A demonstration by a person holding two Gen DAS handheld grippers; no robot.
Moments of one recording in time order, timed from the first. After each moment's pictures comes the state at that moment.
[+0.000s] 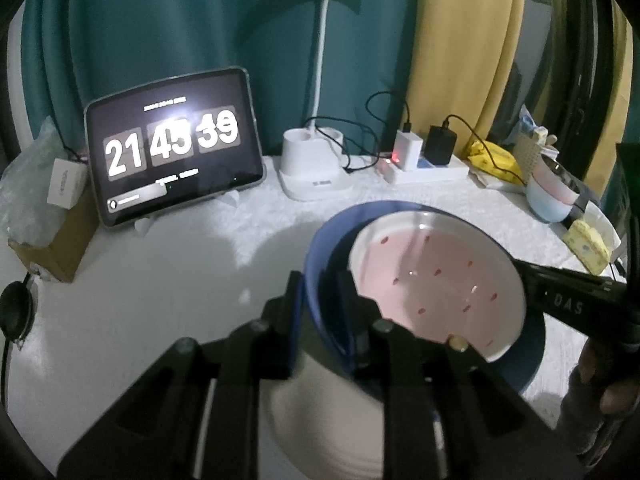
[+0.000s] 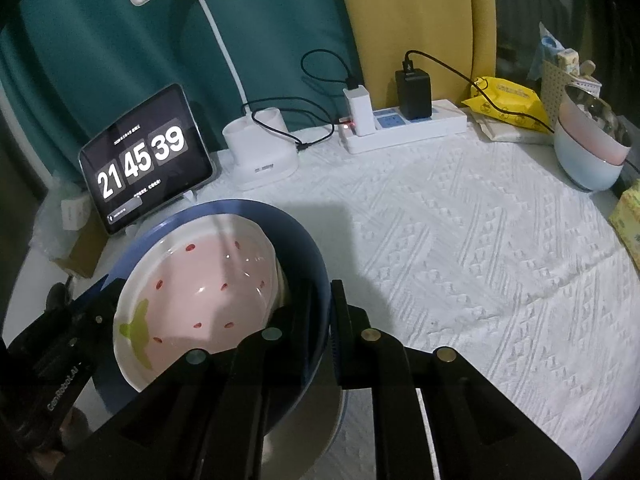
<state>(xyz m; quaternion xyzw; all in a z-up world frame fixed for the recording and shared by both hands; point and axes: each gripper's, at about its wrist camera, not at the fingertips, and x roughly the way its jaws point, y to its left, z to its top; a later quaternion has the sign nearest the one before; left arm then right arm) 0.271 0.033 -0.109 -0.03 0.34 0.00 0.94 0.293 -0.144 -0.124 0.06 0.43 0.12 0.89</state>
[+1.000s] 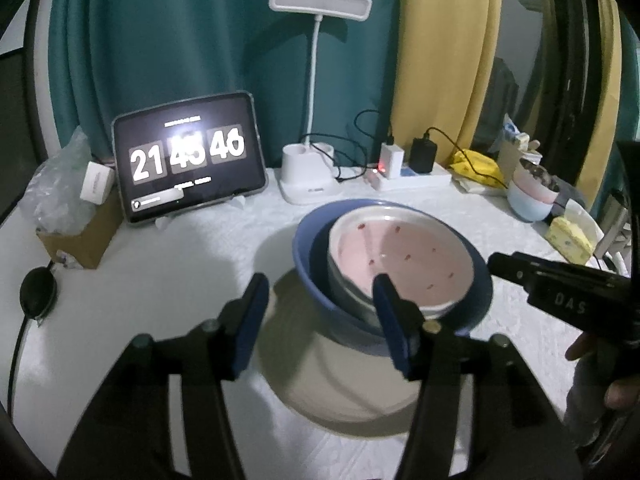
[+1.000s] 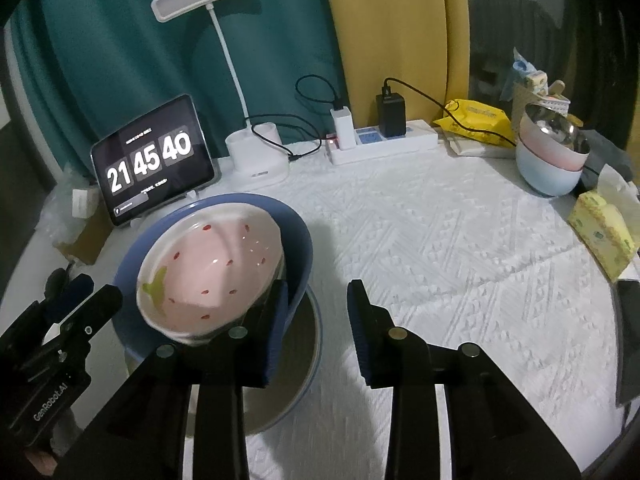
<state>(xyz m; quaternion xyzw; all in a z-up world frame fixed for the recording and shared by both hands) 0.207 0.016 -0.088 -0.02 0.31 0.00 0.95 0.237 -0.161 -0.093 0.04 0.40 0.10 0.91</state>
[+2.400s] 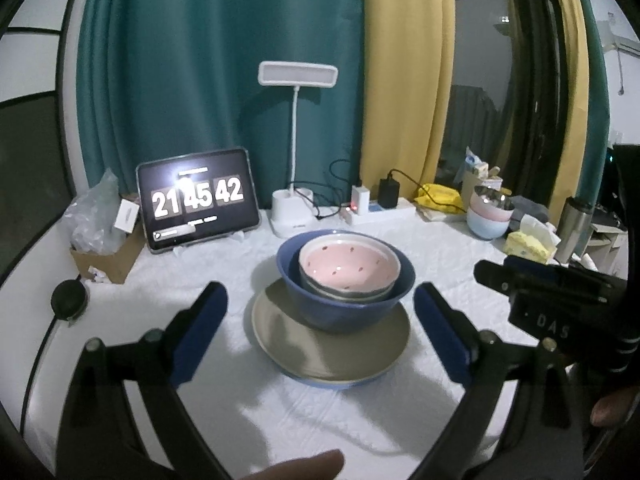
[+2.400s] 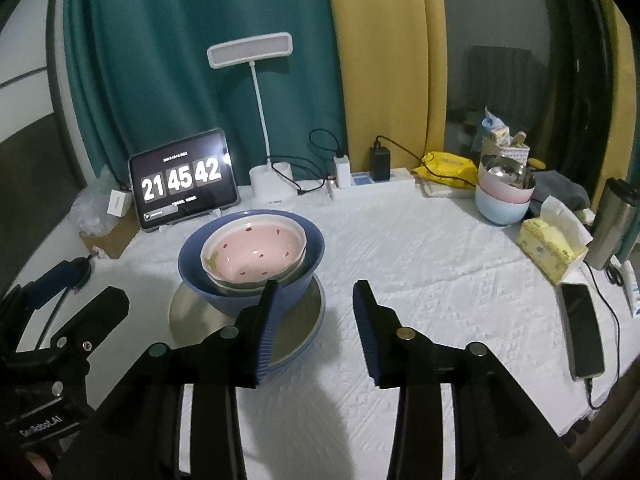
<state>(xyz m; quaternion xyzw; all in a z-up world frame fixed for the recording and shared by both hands) 0.107 -0.009 -0.036 -0.01 0.24 -0.01 0.97 0.131 -0.165 -0.039 0.01 0.31 0.09 0.95</state>
